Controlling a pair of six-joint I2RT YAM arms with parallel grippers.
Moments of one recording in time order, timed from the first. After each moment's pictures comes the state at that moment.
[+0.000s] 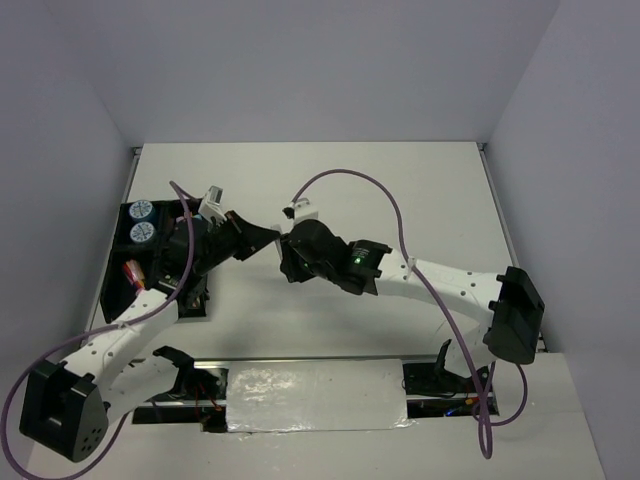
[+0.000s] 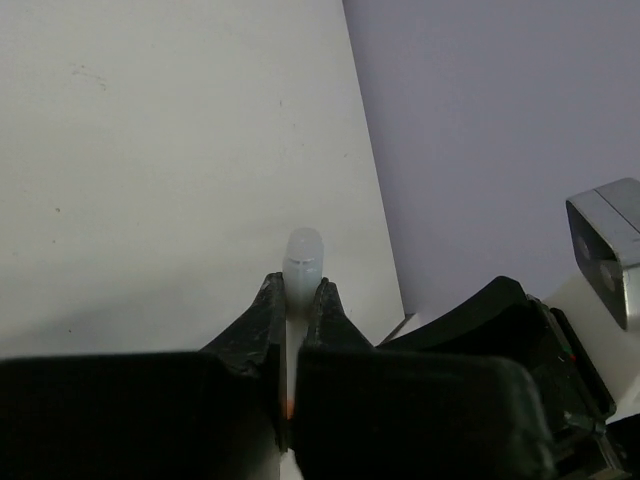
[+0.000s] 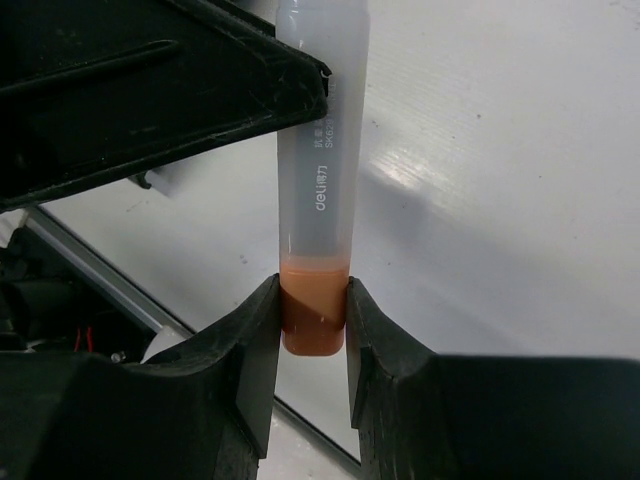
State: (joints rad) left arm -0.37 0.95 0.57 0.19 0.33 -0.98; right arm 1.09 1.48 1.21 -0.38 0.24 0.56
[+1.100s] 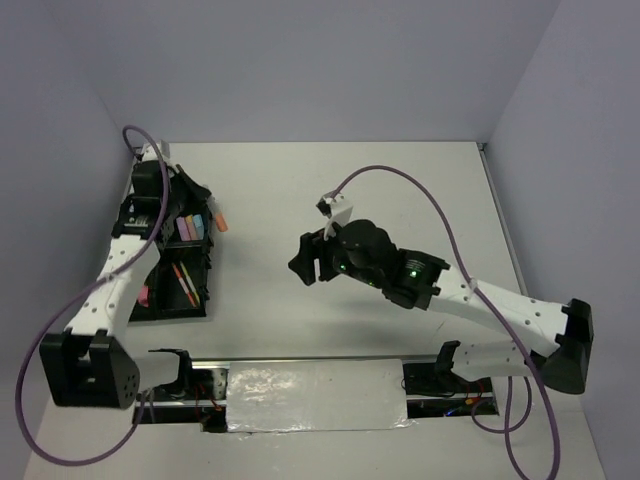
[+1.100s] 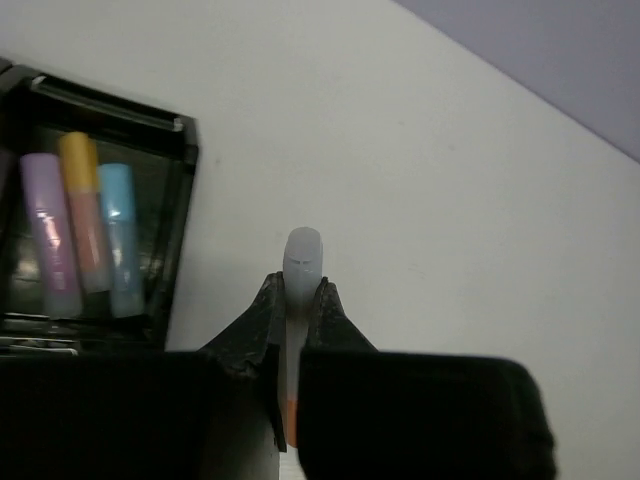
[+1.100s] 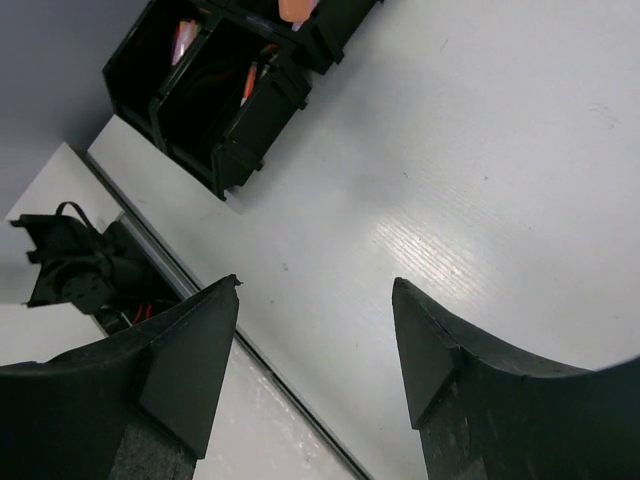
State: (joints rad) left arm -0.04 1.18 1.02 -0.28 0.09 -0.57; right arm 1.06 1.19 1.07 -0.28 0.16 0.47
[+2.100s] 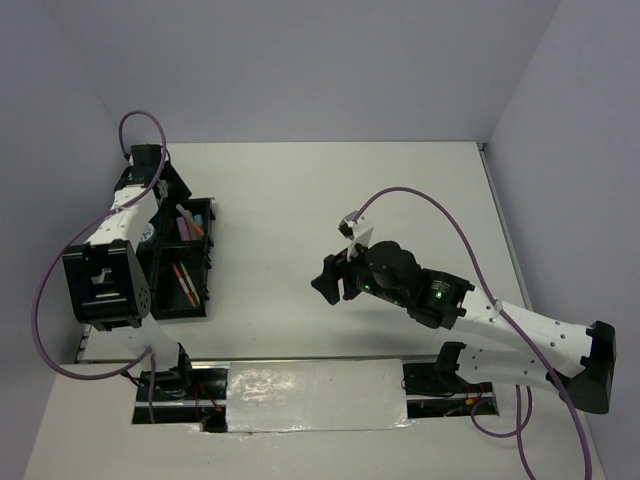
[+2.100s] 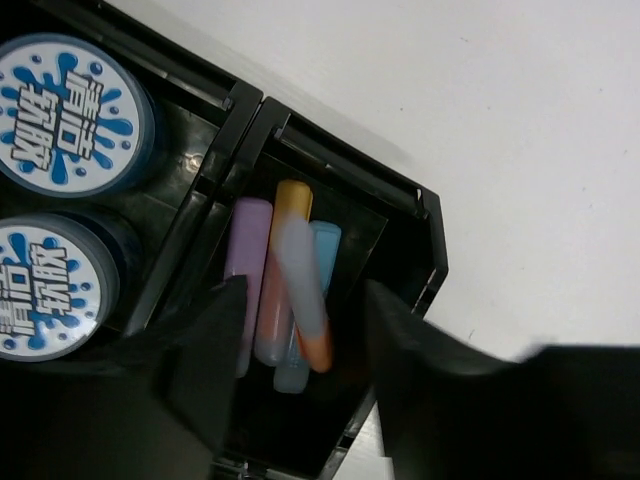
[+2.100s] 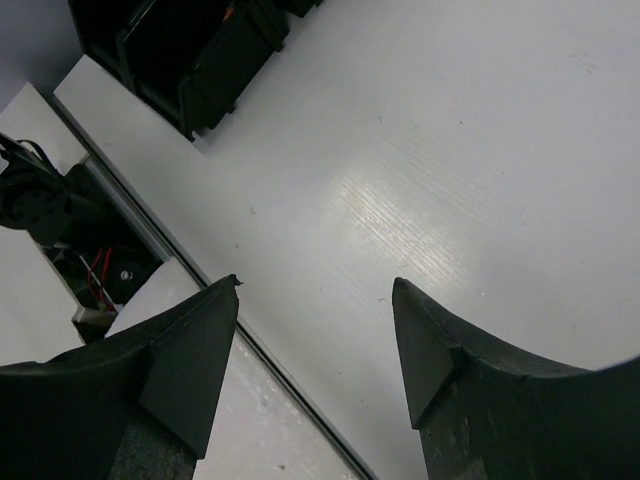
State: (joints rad) left arm 0.16 1.68 1.32 -0.45 -0.13 -0.48; right arm 1.05 0.96 0.84 -0.28 0.14 0.40
